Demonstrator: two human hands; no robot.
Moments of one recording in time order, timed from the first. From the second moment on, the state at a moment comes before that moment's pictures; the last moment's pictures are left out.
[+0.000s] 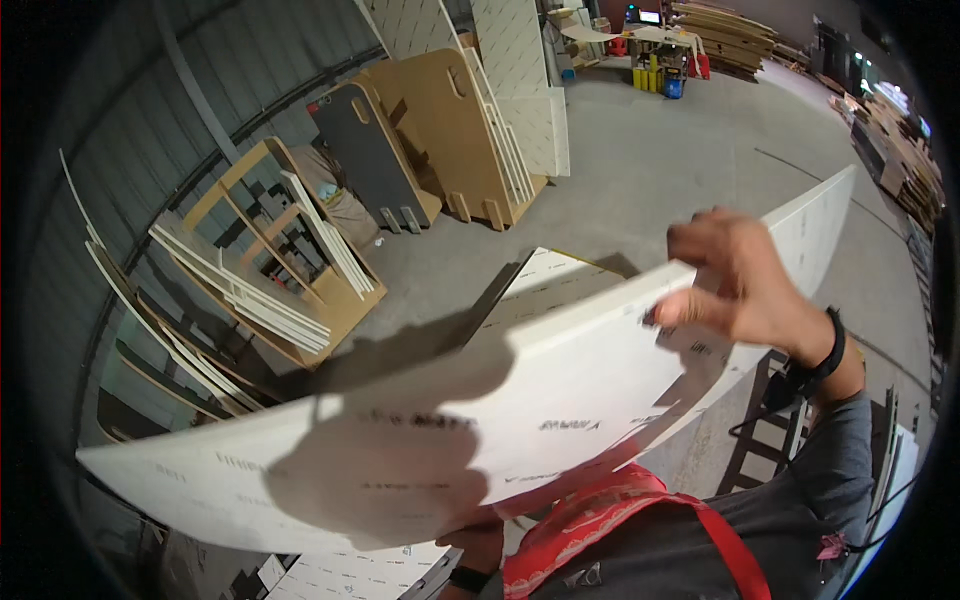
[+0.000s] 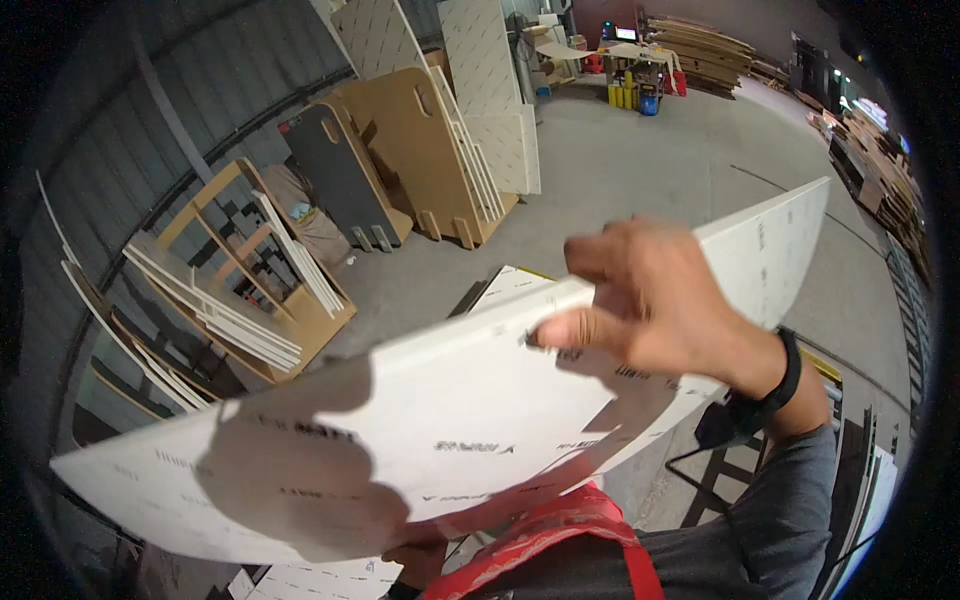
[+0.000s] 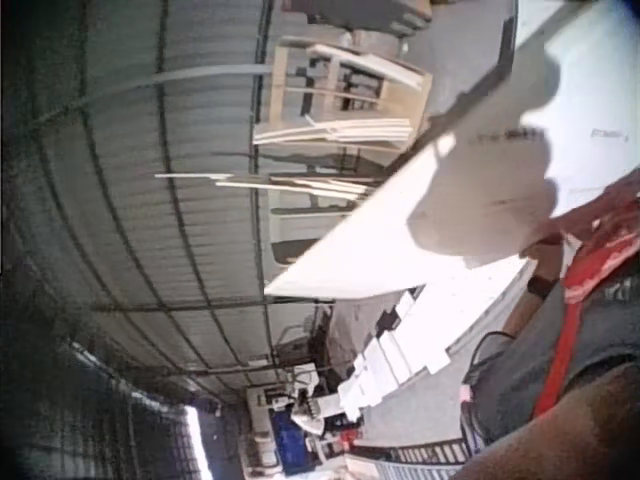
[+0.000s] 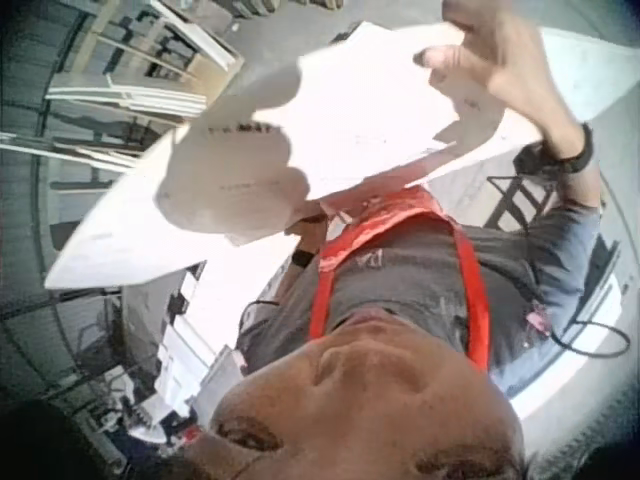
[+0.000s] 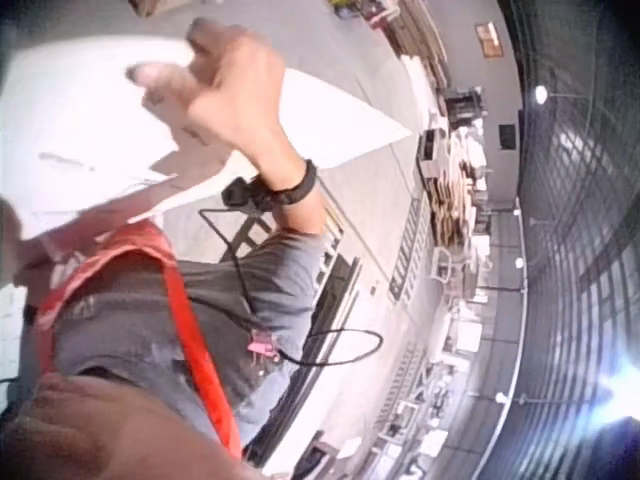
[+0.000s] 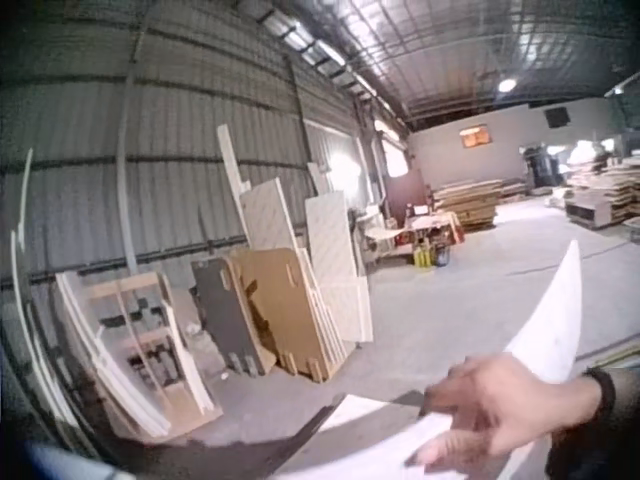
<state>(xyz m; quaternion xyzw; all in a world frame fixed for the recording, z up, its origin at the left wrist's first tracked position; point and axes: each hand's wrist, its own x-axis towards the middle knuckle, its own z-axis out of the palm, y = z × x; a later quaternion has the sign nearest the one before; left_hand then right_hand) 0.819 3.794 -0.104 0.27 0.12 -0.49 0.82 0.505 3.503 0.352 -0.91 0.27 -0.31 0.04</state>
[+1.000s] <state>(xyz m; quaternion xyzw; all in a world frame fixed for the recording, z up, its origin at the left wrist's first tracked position) 0.519 3.389 -0.026 0.23 -0.07 -0.84 0.49 0.089 3.302 0.251 -0.58 0.78 -0.24 0.01</state>
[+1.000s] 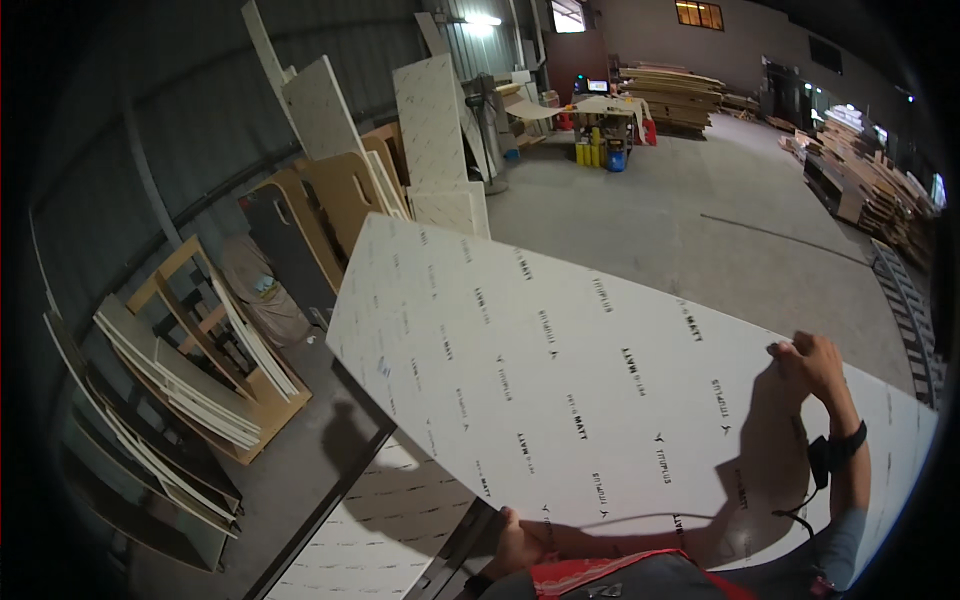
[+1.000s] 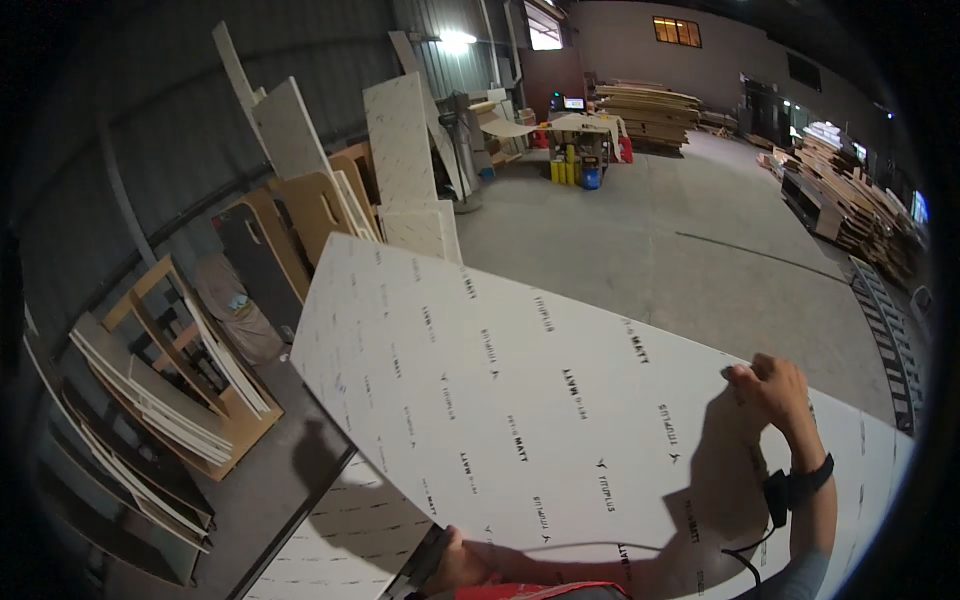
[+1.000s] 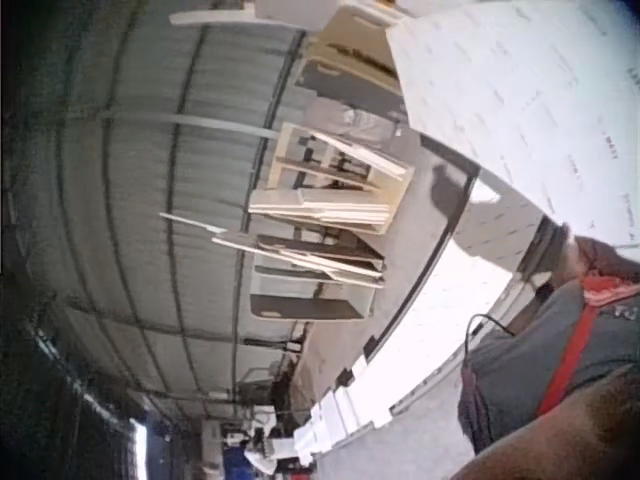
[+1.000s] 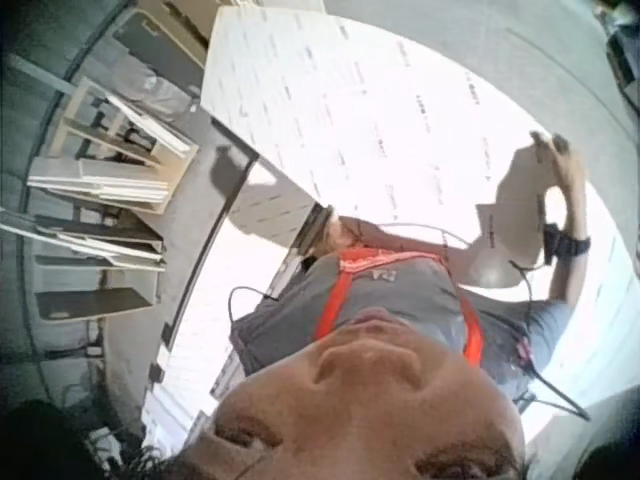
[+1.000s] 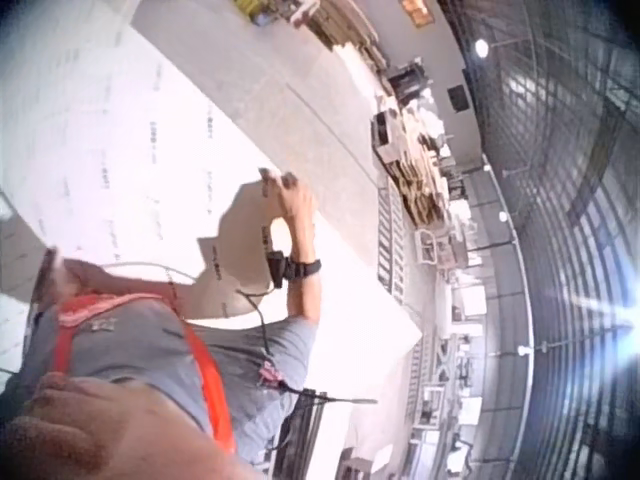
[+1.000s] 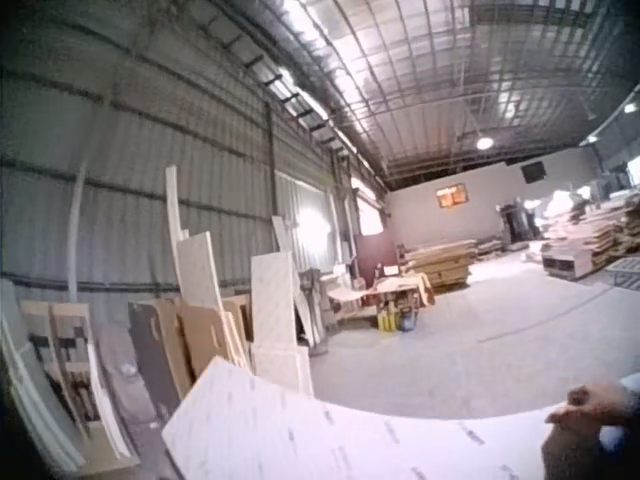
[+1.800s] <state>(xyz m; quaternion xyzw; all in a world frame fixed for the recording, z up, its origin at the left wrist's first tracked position) 0.436 2.918 -0.054 0.14 -0.14 -0.98 0.05 0.020 3.215 0.226 -0.30 0.90 -0.31 0.01</state>
